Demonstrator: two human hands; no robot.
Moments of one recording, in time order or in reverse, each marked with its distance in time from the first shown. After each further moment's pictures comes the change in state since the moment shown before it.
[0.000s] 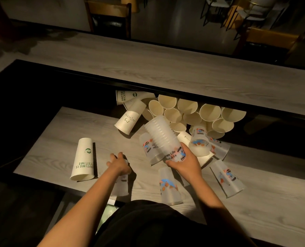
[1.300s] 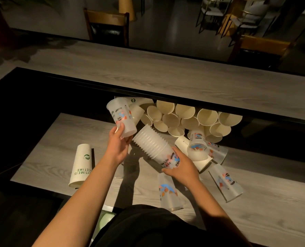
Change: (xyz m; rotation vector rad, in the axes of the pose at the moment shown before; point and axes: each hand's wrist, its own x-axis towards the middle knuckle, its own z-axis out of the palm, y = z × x) left_hand -0.016 0.048 -0.059 -1.753 -0.142 0.362; right_hand 0.001 -0.006 0.003 -0.169 -0.083 -0.084
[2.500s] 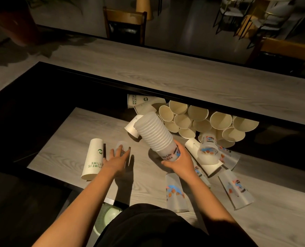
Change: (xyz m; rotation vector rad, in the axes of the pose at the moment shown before) left_hand 0.000 -0.016 -0.098 2.147 -0.133 -0.111; right_hand 0.029 -0.017 0.027 0.260 -0.010 -0.038
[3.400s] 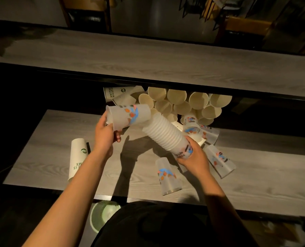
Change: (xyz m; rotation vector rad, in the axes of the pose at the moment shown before) left_hand -0.025 0.054 -0.072 -1.532 0.409 0.252; right_hand -0.066 0.039 -0.052 -0.227 0.285 0.113
